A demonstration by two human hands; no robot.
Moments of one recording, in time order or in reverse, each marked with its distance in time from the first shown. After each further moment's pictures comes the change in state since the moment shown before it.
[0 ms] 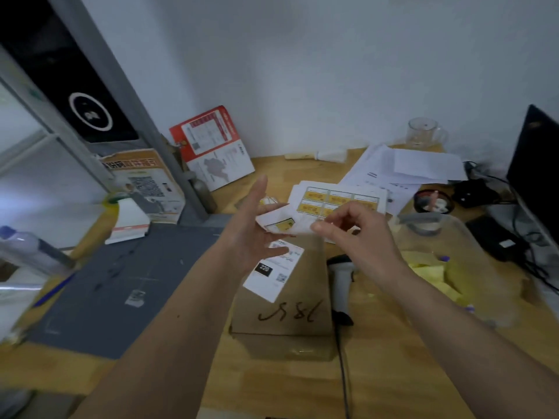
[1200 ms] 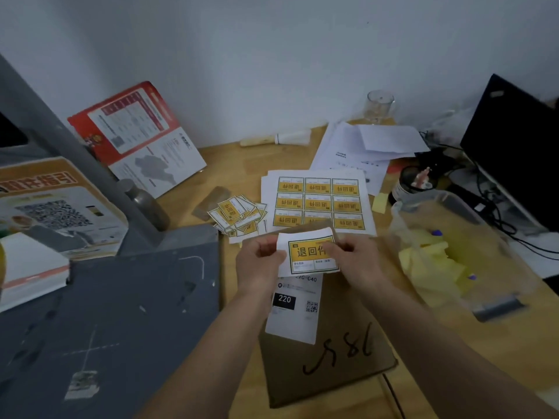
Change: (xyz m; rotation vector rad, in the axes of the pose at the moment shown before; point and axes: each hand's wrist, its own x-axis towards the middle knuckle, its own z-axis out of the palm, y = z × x) left_hand 0.119 -0.057 -0.068 0.174 0.174 0.058; right_hand 0.050 0.079 0.104 -0.210 0.299 0.628
